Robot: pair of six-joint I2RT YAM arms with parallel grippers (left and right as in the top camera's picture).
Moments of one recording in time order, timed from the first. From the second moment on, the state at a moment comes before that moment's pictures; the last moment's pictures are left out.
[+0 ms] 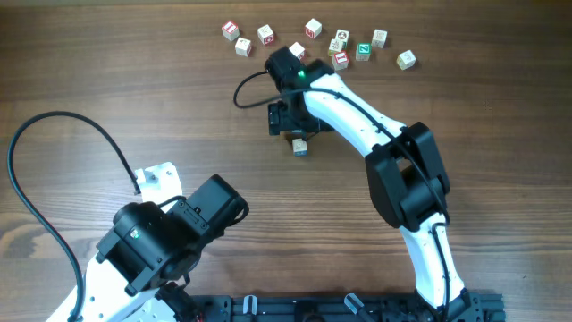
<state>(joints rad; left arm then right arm) -0.76 1.03 1.20 -1.68 -0.51 -1.08 0.59 2.31 1.91 -1.05 0.05 0.50</state>
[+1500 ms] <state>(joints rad) -0.76 1.03 1.20 -1.68 -0.51 -1.08 0.69 2.16 1.62 -0.94 0.13 0.58</state>
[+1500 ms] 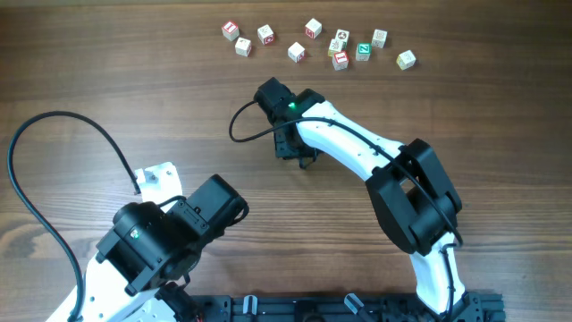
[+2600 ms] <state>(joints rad) -0.76 1.03 1.20 -1.68 -0.51 -1.08 0.55 2.16 1.96 -1.13 -0.01 0.52</state>
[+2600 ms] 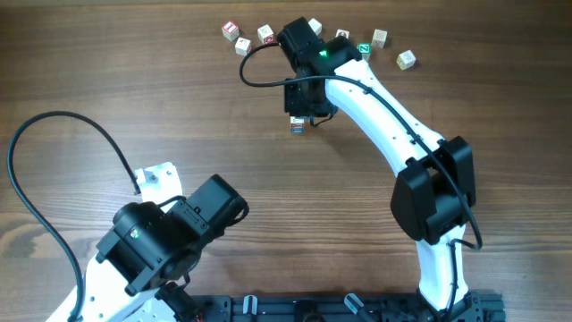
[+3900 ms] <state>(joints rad) -0.76 1.03 1.20 -1.68 -0.51 -1.08 0.58 2.34 2.20 -1.29 0.05 0.50</state>
